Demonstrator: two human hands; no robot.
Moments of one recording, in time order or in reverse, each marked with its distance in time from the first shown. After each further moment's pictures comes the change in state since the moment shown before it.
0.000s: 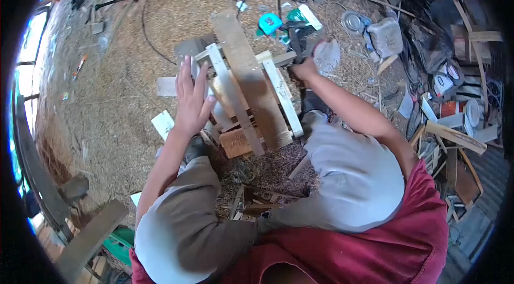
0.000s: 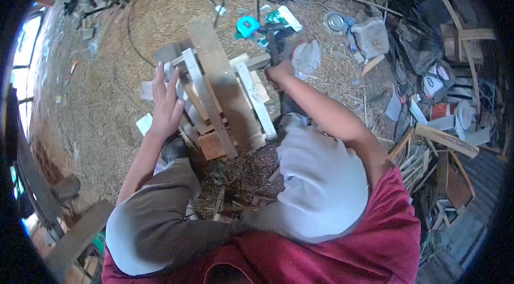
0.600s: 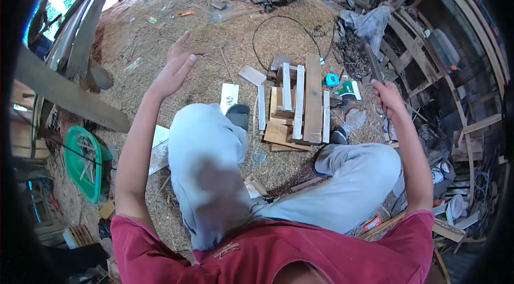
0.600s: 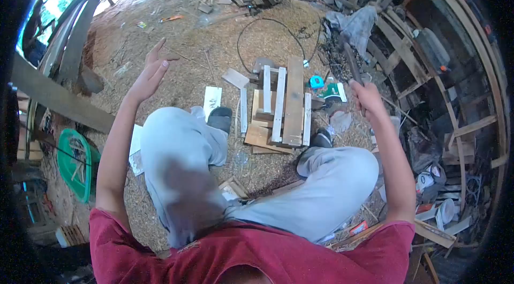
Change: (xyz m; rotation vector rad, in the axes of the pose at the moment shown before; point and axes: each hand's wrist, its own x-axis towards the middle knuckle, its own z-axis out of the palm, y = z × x) left_hand -0.253 0.035 -0.293 0.100 0.317 -0.329; right_hand -0.277 -0.203 -0.197 -0.019 -0.192 -0.496
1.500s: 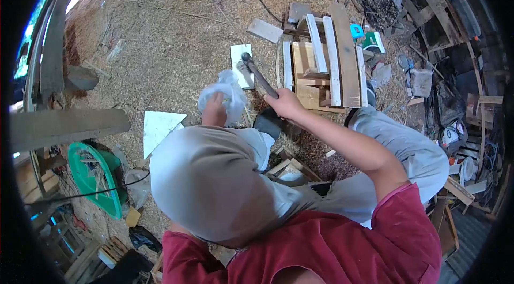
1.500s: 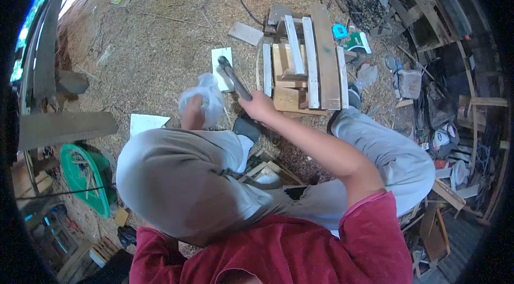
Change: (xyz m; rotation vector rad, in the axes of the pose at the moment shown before) left_hand -0.190 -0.150 0.267 -0.053 -0.056 -0.264; right_hand -0.074 0.076 0.449 -0.246 -0.452 0.134
